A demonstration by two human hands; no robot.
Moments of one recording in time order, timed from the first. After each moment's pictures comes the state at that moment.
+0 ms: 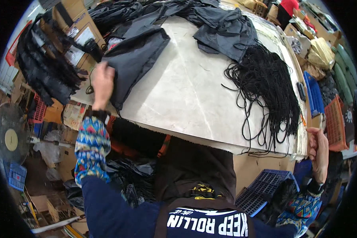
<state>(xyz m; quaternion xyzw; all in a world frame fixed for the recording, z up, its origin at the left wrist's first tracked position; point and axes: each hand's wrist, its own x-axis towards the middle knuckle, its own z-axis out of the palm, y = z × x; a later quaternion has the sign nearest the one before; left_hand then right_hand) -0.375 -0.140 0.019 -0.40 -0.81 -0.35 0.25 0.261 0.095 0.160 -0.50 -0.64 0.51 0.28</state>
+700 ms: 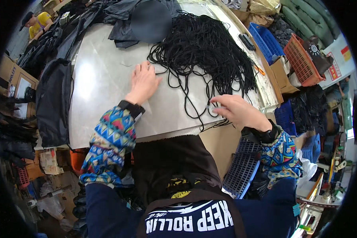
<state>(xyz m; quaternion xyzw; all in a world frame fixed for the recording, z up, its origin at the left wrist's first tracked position) -0.113 0.087 -0.021 -0.68 -0.66 -0.31 0.08 0.198 0.106 0.067 -0.28 -0.91 0.29 0.09</state>
